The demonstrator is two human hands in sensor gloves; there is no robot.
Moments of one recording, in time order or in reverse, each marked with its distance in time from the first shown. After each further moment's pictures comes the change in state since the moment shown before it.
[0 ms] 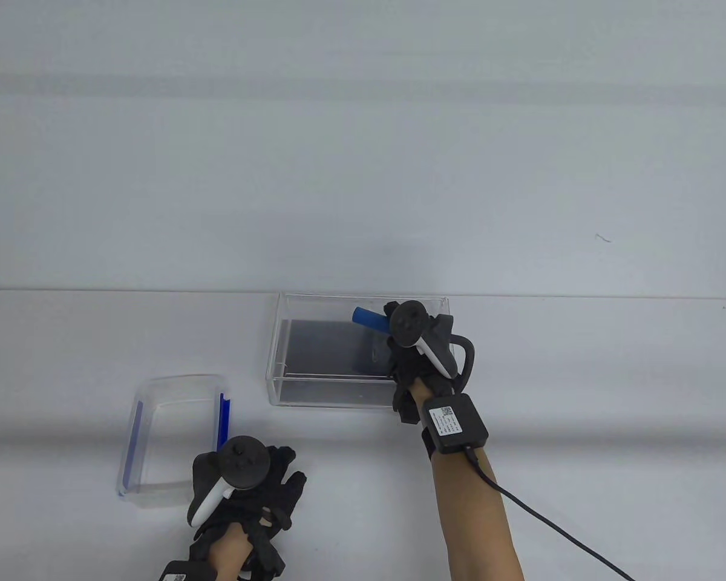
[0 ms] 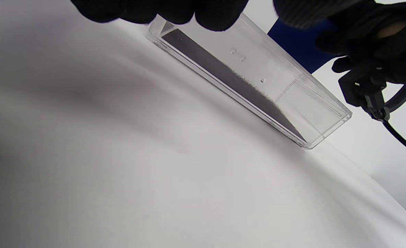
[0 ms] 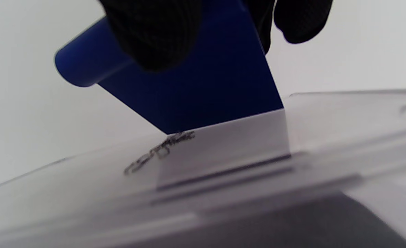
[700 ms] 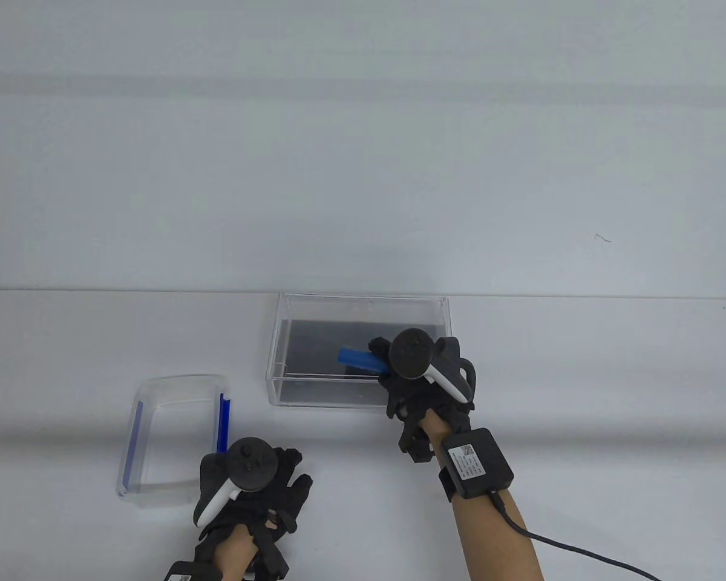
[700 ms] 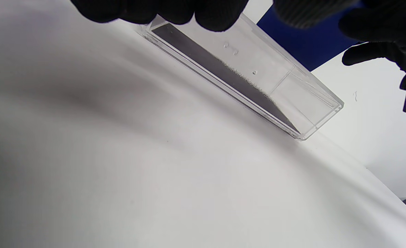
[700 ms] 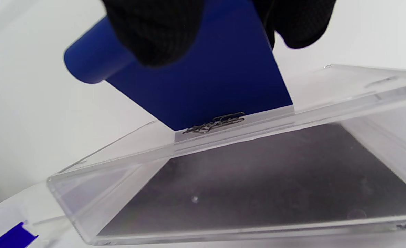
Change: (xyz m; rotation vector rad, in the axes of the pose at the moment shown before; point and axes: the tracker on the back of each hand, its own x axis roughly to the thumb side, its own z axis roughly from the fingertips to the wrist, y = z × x) left_hand 0.008 -0.005 -0.001 -0.017 -0.023 -0.024; right_hand 0.007 -0.012 0.057 0.160 -0.173 -0.070
